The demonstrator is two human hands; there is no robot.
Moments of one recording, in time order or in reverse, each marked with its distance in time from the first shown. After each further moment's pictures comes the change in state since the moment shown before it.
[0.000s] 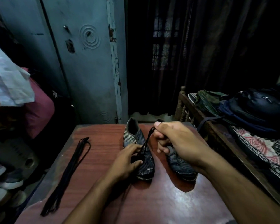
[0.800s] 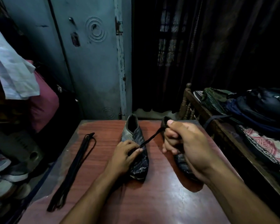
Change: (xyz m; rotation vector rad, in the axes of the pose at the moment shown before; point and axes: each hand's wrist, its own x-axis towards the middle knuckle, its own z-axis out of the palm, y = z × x) left_hand 0.000 -0.034 -0.006 0.138 0.239 0.023; right_hand 0.003 0.015 0.021 0.289 0.147 -0.046
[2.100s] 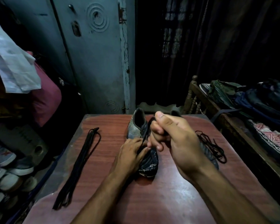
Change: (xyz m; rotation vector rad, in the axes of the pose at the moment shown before) left_hand -0.010 0.005 0.005 0.052 0.032 0.047; right_hand 0.016 0.016 0.046 0.048 -0.117 -0.145
